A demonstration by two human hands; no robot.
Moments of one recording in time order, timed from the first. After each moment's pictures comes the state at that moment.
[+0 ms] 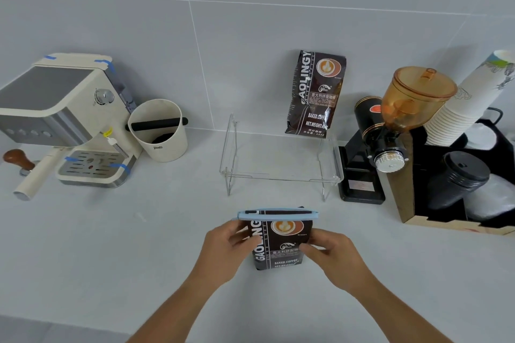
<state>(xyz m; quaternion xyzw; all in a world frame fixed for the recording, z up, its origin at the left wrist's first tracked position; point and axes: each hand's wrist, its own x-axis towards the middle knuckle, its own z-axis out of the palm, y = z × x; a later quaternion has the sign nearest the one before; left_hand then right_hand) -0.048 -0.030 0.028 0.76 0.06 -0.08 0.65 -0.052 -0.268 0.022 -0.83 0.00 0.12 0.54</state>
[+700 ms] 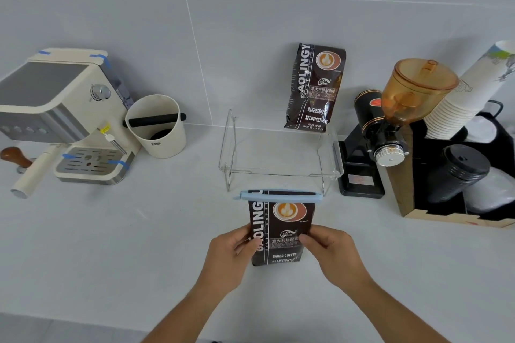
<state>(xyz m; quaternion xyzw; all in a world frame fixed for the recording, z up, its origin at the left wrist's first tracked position) -0.066 -0.038 0.022 0.79 0.03 -0.08 0.61 -0.059 -0.256 0.023 -0.83 0.03 0.07 0.55</state>
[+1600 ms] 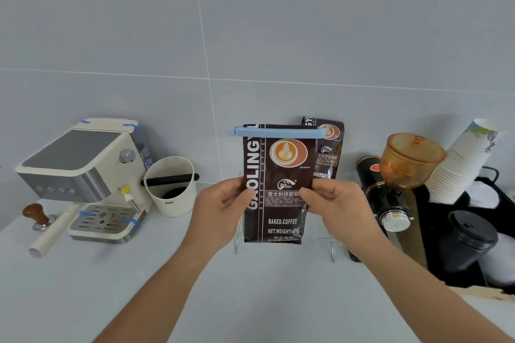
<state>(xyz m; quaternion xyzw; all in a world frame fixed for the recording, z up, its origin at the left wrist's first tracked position) 0.034 -0.017 0.175 0.73 -0.08 0.11 0.67 0.037 -0.227 0.190 -0.78 -0.06 -0.04 0.63</state>
